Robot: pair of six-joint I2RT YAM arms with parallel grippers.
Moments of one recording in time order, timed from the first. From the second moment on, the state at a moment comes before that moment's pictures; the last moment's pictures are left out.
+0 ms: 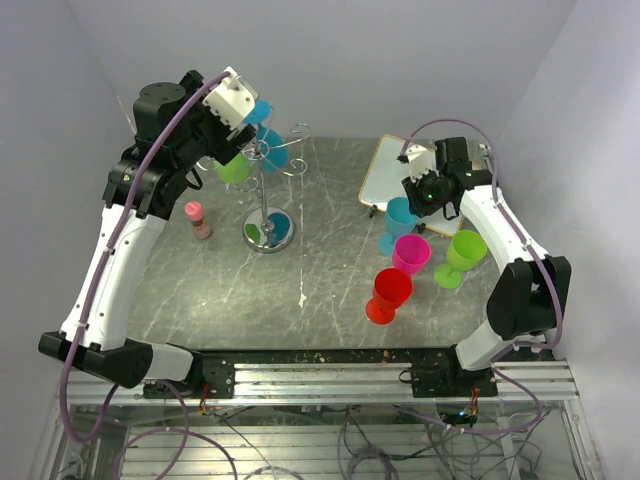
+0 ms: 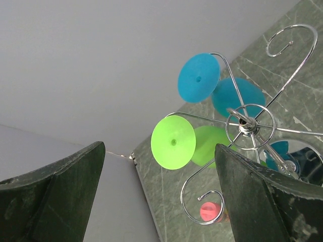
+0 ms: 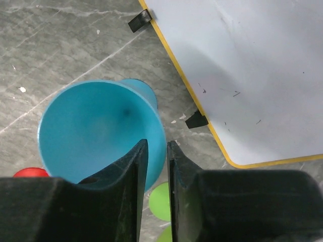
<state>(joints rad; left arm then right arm) -0.34 1.35 1.79 -0.63 -0.03 0.67 0.15 1.61 1.39 -0.73 -0.22 -0.45</state>
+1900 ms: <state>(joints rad) -0.34 1.55 1.92 -0.36 0.51 -0.29 0.24 1.54 2.00 -0.42 -0.62 -0.02</state>
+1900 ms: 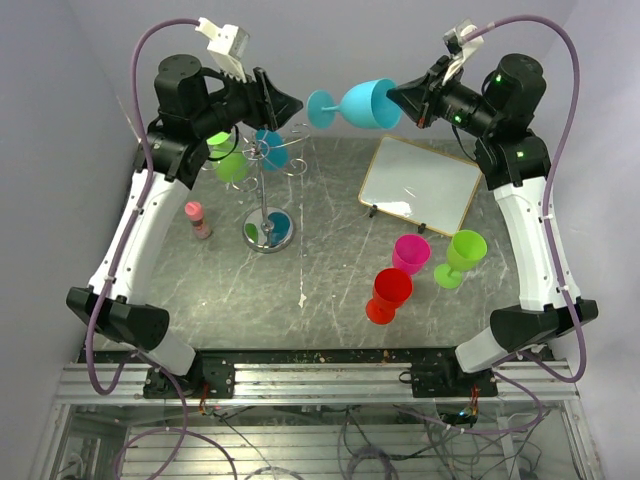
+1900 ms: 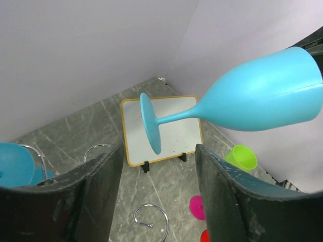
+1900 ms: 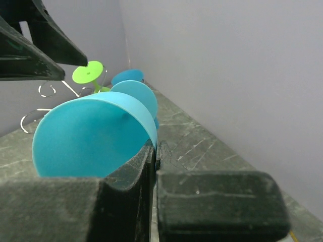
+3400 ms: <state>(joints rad) -0.38 1.59 1.82 -0.30 0.52 -0.35 0.24 1.54 1.94 -0.38 -0.70 -0.01</state>
